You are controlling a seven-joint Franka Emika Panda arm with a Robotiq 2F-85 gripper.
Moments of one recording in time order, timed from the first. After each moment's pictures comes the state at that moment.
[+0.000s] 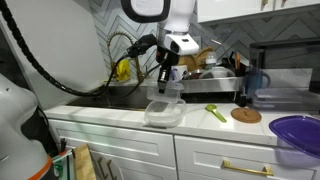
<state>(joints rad) -0.23 -0.22 -0.16 -2.24 0.31 1.85 0.31</state>
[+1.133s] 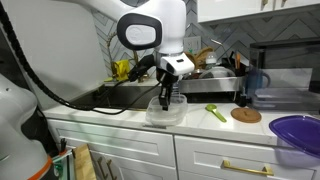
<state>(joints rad) -0.21 -0.22 -0.14 -2.41 0.29 2.14 0.35</state>
